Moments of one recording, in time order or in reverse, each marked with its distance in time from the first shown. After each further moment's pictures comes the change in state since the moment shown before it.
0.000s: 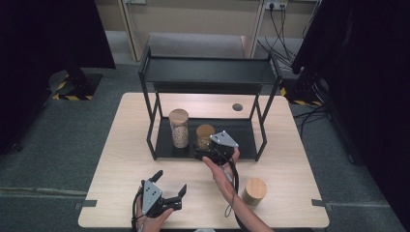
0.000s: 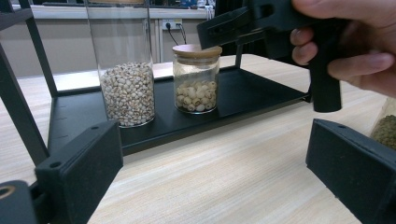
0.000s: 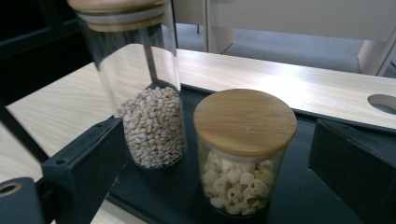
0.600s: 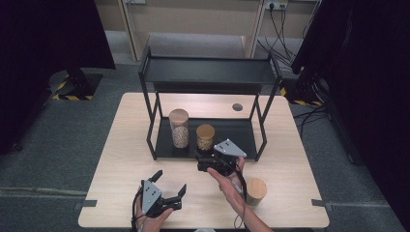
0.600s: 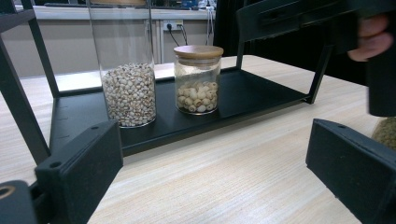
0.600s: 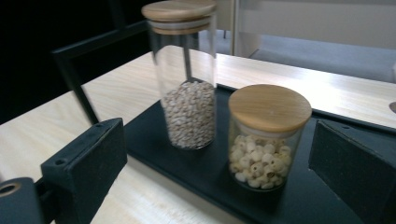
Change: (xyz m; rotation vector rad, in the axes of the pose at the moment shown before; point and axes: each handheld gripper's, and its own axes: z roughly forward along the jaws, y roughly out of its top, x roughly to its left) left arm 0.000 0.000 -0.001 -0.004 0.004 -0.002; right arm -0.011 -0.006 -0.042 -0.015 0.116 -0.037
